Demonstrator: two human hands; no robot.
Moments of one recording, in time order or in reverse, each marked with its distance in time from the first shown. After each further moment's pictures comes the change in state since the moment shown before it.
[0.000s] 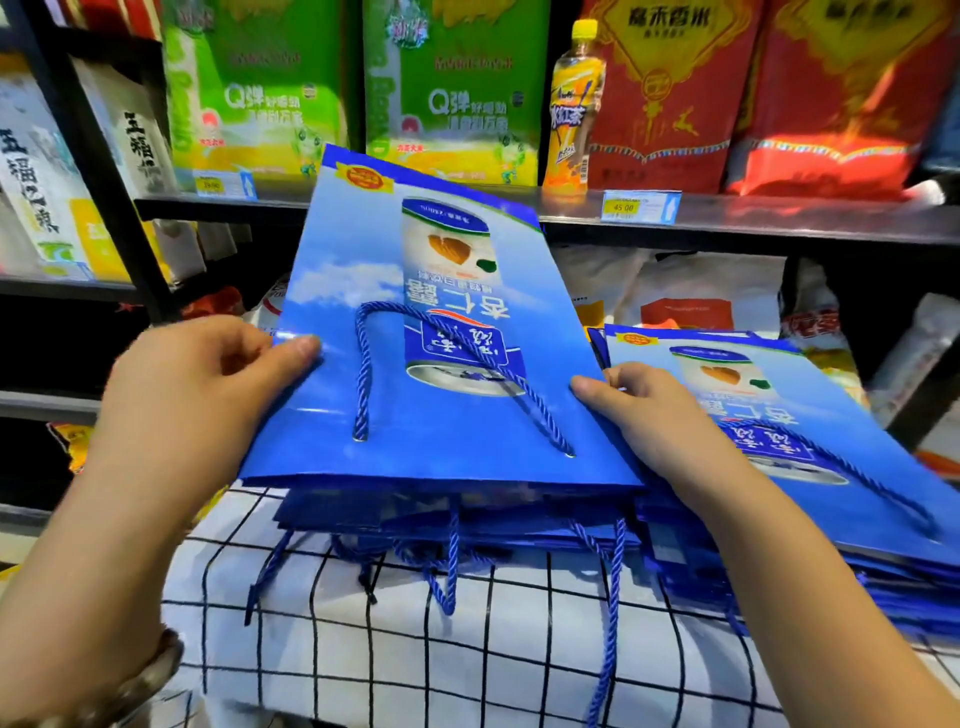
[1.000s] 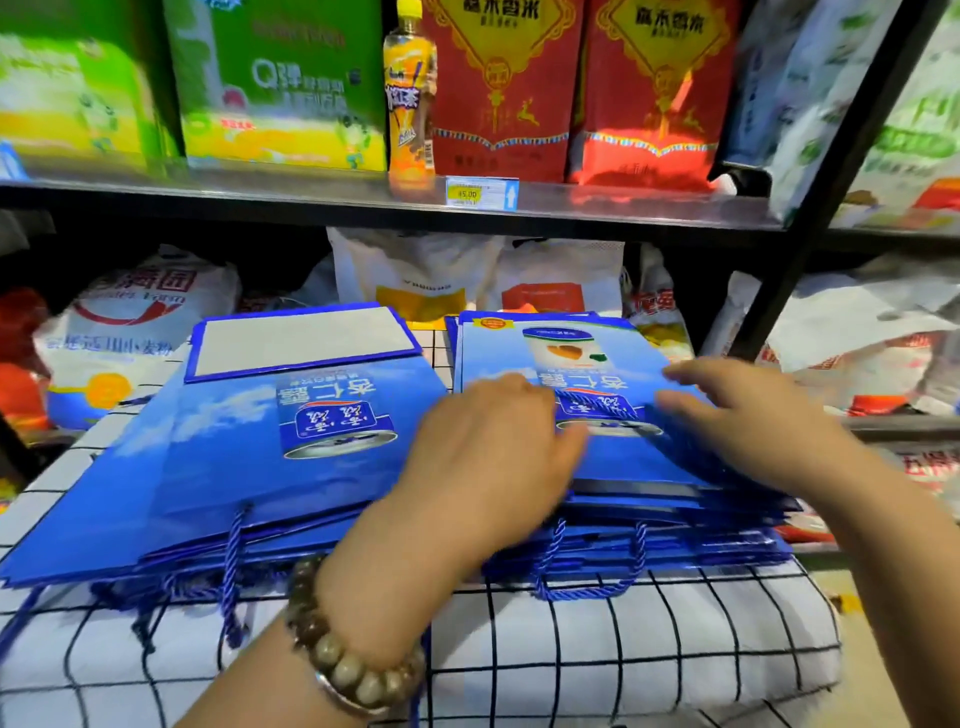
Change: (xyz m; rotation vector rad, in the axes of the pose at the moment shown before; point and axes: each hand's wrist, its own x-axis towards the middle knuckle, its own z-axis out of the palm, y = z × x) left_hand -0.072 0.149 0.172 0.353 -0.605 0.514; right_hand -0.043 0.068 -0.161 -0.748 0.231 0.004
